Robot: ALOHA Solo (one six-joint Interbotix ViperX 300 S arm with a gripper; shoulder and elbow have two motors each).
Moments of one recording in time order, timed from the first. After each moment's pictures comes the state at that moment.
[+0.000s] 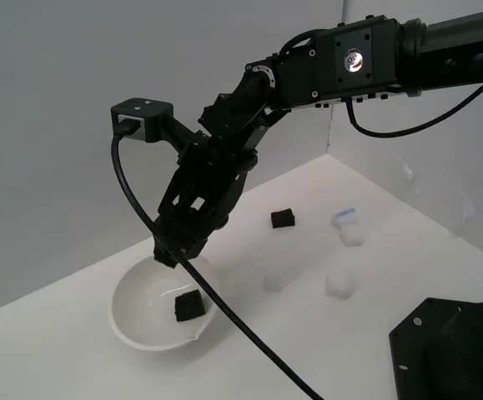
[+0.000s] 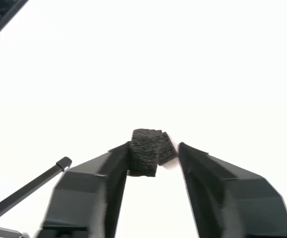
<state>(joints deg) -26.0 101.4 101.0 121.8 122.1 -27.8 43.6 23.1</state>
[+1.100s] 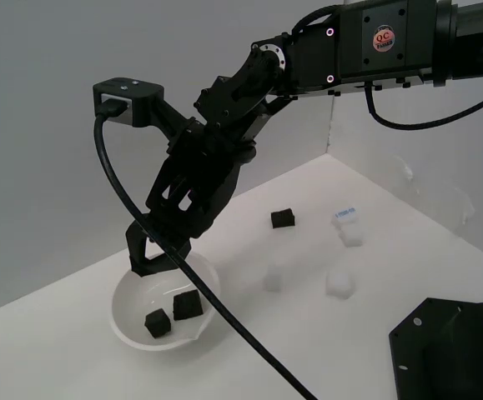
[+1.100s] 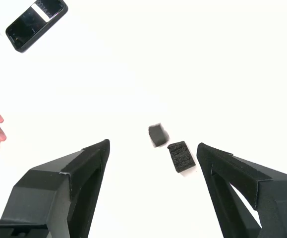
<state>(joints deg) -28.1 104.4 104.0 121.0 121.2 -29.3 43.6 23.1</state>
